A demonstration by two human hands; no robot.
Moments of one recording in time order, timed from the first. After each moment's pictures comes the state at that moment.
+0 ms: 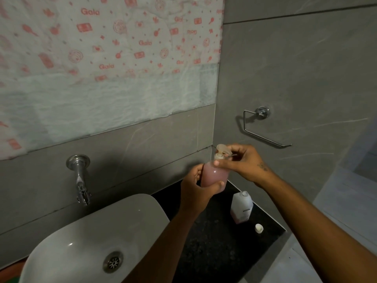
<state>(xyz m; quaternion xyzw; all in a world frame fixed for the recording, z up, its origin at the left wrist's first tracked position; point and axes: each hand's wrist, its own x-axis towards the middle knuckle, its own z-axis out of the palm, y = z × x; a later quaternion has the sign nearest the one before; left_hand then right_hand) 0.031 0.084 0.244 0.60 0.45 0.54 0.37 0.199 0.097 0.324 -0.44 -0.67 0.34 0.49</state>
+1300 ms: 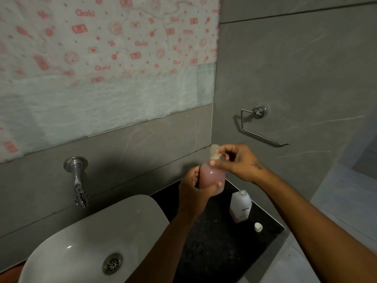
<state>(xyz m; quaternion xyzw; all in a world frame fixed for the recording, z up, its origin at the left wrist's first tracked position) 0.030 0.084 0.237 0.59 0.46 0.55 0.37 0.199 0.102 0.324 -0.46 -0.69 0.35 0.44</state>
